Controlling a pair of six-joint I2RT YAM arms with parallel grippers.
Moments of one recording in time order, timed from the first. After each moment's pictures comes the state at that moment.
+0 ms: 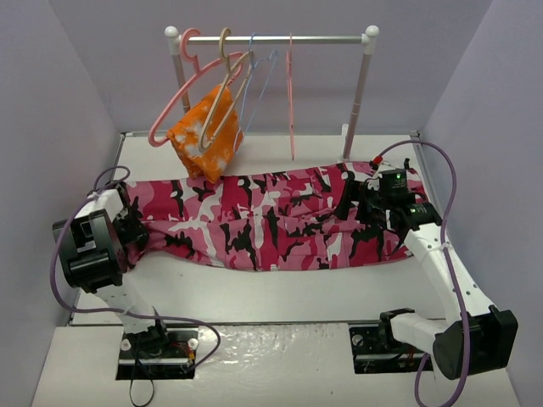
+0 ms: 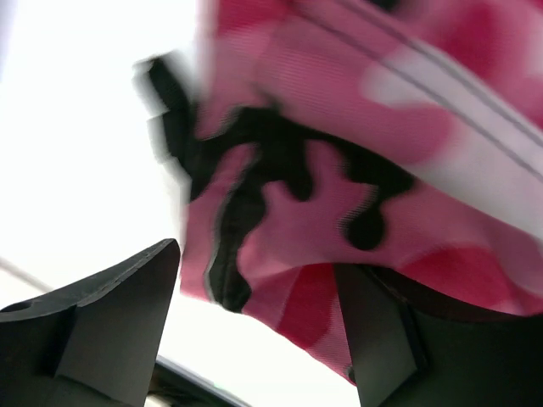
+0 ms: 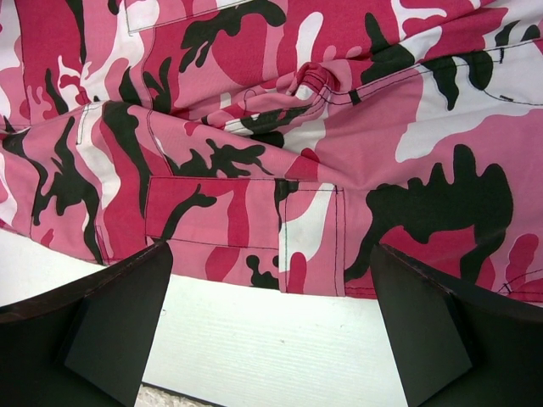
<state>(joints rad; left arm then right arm) 0.34 1.77 1.15 -0.87 -0.31 -0.36 0.18 1.13 0.96 -0.63 -0.16 0.33</state>
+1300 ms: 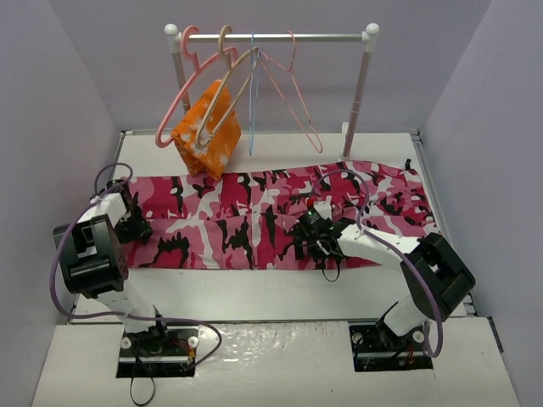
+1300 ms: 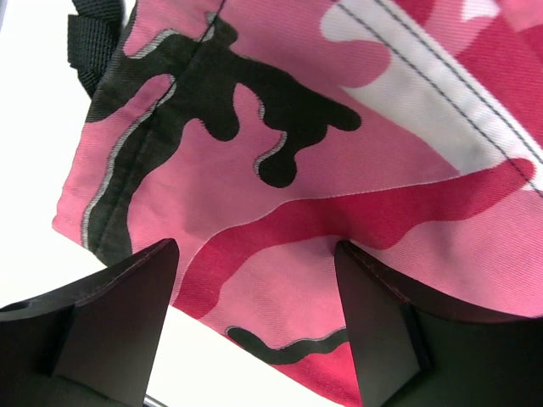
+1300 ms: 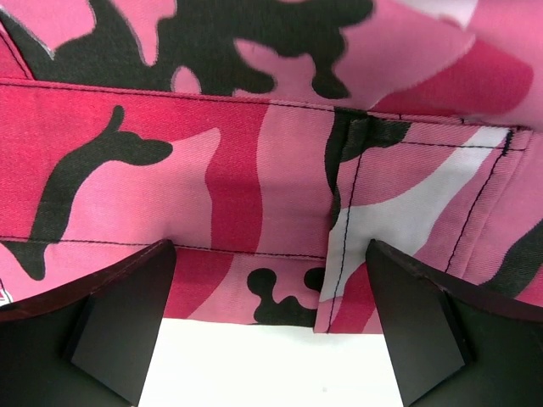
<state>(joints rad) 0.31 1.70 1.06 -0.74 -0.26 -0.38 0.71 1.53 0.79 -0.44 0.27 0.58</state>
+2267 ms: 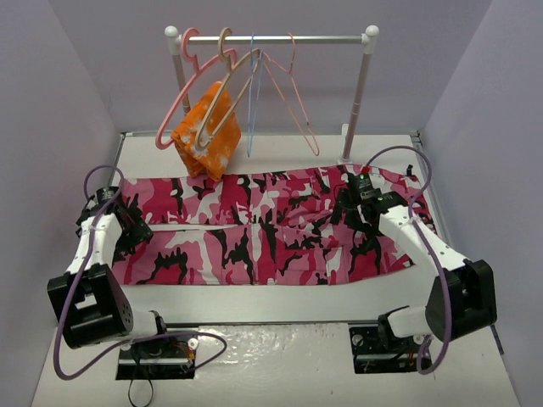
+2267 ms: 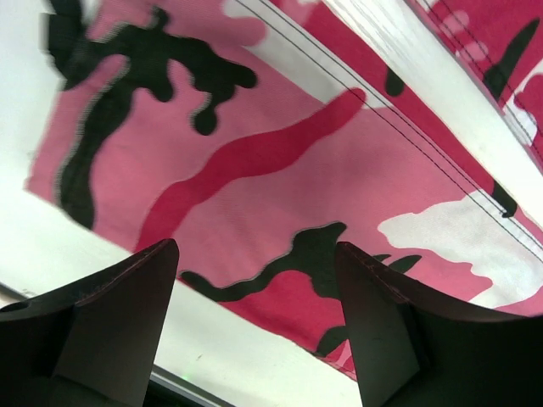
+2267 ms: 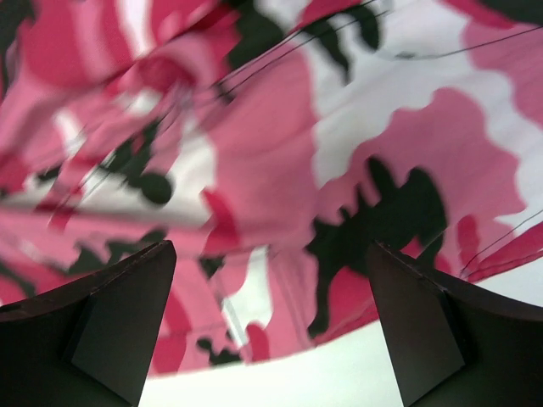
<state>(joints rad) 0.32 1.34 0.93 -0.80 -0.15 -0.41 0.35 1.35 0.97 -0.70 0.25 0.57</state>
